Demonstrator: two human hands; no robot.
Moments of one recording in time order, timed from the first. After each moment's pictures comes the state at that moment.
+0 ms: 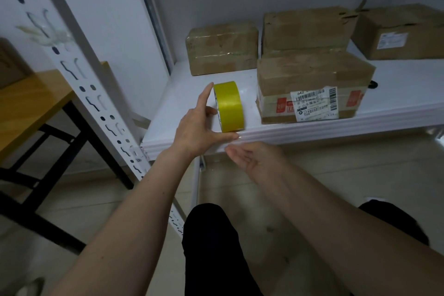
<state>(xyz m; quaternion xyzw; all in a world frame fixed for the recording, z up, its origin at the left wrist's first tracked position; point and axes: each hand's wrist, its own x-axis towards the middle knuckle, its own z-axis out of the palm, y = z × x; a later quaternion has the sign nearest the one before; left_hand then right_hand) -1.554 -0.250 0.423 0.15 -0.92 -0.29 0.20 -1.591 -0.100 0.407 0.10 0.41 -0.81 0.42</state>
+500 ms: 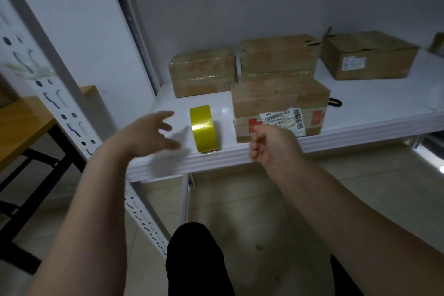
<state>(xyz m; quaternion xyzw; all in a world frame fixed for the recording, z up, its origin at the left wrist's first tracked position) -1.514 -0.248 0.514 0.25 -0.93 -0.25 0.01 -1.612 -0.041 0.468 0.01 0.56 -0.79 0.24</state>
